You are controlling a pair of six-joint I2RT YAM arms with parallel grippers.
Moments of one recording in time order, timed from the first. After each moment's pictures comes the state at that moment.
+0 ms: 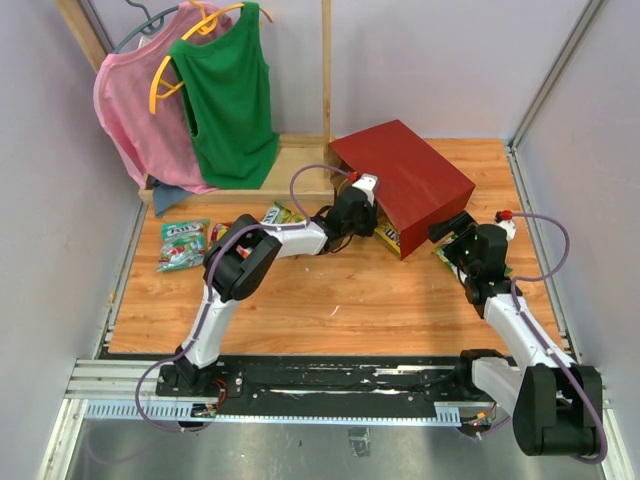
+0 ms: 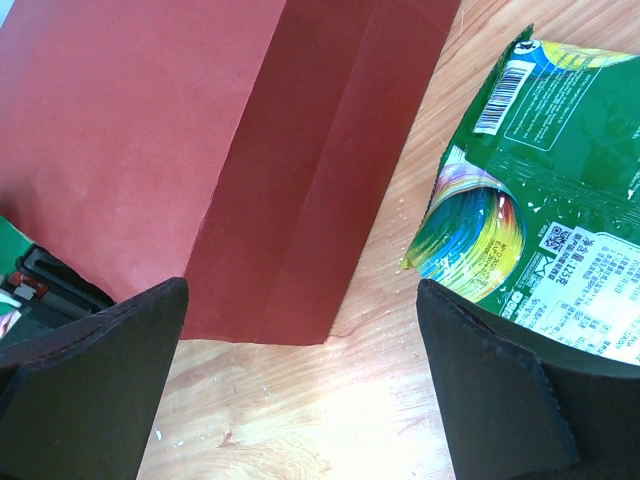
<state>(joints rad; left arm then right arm) -0.78 2.19 1.42 0.28 -0.11 -0.34 0.03 0.99 0.43 0.12 0.01 0.77</state>
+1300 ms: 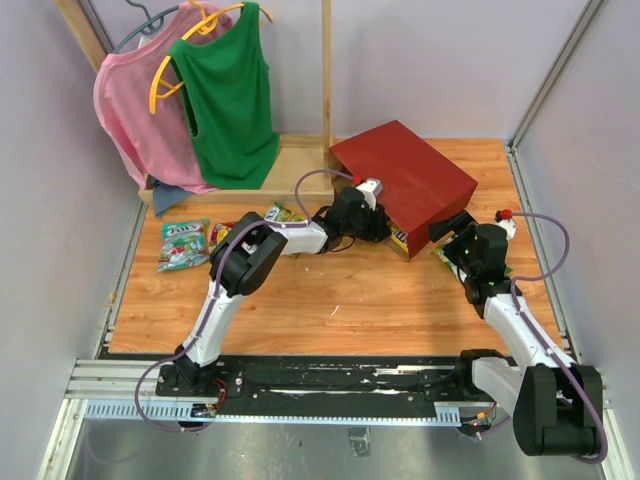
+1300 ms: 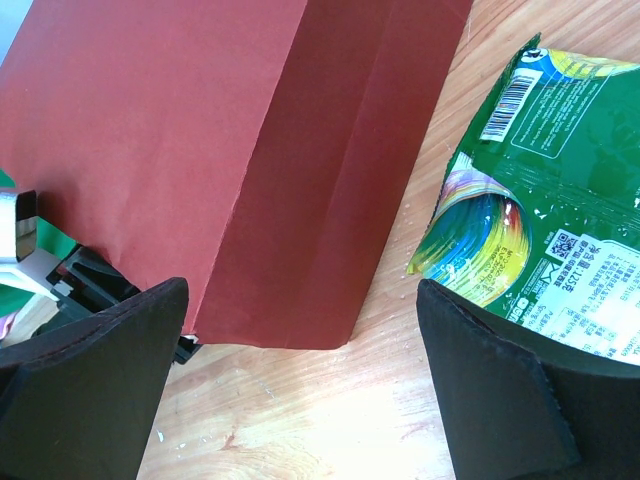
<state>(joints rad) -0.75 2.27 1.46 0.35 0.19 -0.42 0.03 0.99 0.43 0.14 0.01 0.77</state>
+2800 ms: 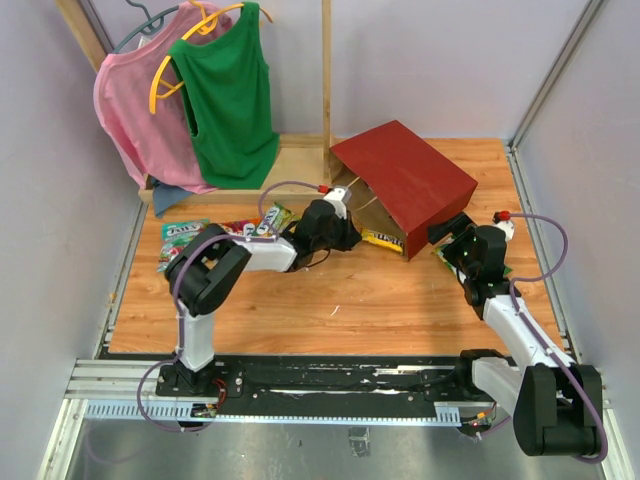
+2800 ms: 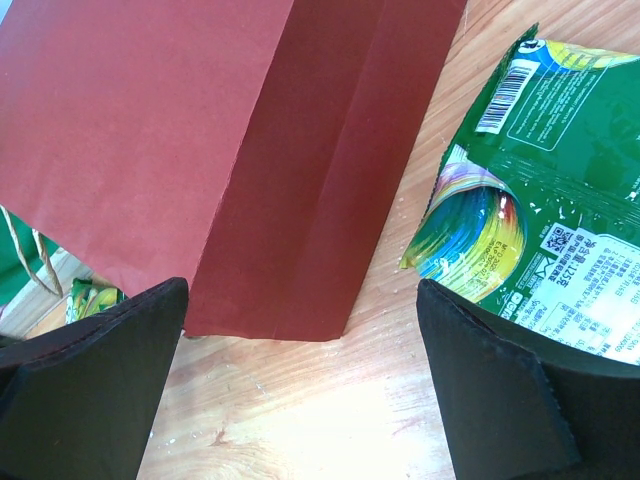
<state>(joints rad) -0.73 1.98 1.08 0.48 0.10 -0.48 0.04 0.99 0.42 0.15 0.01 0.76</state>
